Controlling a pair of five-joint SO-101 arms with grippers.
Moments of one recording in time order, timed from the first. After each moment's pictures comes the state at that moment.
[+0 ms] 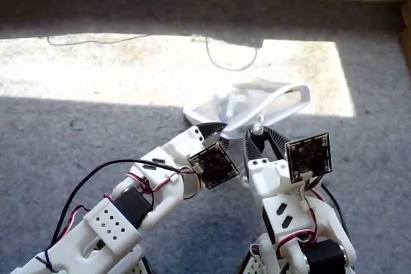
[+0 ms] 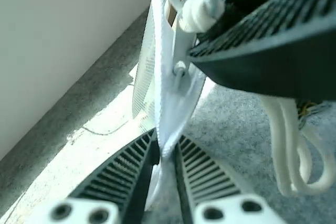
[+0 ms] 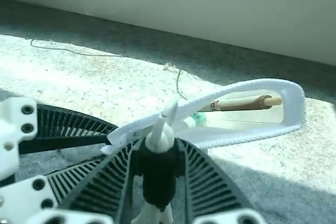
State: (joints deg) left arm 35.3 -60.6 72.6 20.2 -18.9; right arm -16.5 -98.0 60.2 63.1 4.9
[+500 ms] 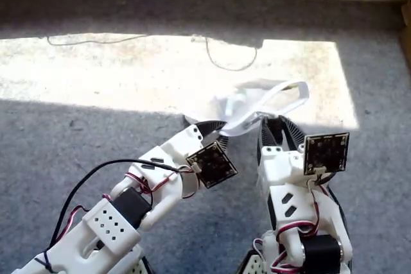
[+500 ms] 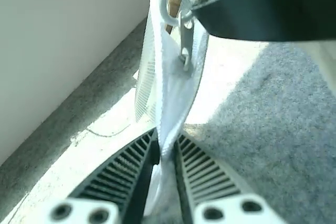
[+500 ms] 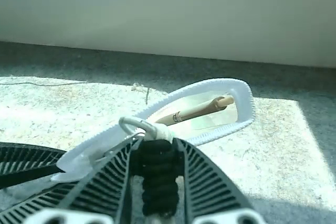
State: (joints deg) left arm 34.0 -61.0 72.5 19.9 -18.9; right arm -7.0 -98.3 65.9 53.8 2.2
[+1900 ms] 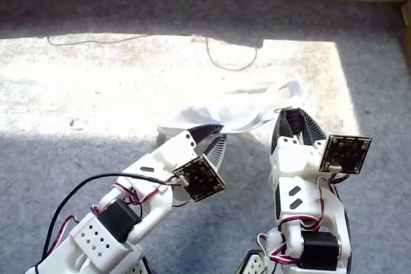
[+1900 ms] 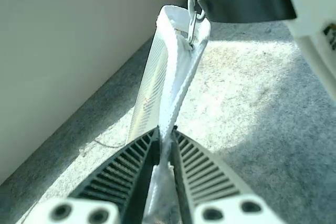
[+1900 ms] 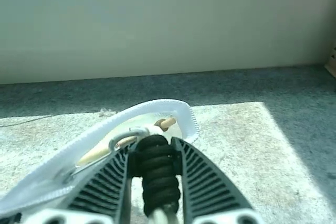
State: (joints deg) left arm 33.8 -73.9 74.7 27.0 -18.9; right arm 2.8 -98.7 69.1 48.0 -1.9
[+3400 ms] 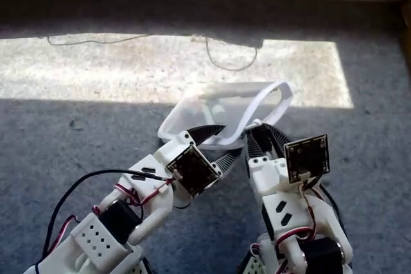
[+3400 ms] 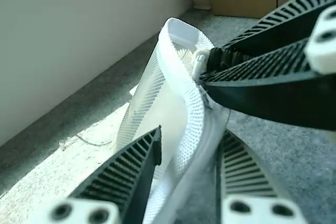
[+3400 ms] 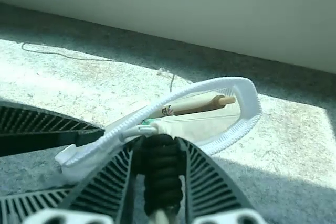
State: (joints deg) left arm 36.9 -74.5 75.2 22.7 -10.0; right arm -15.5 -98.8 64.3 60.4 6.3
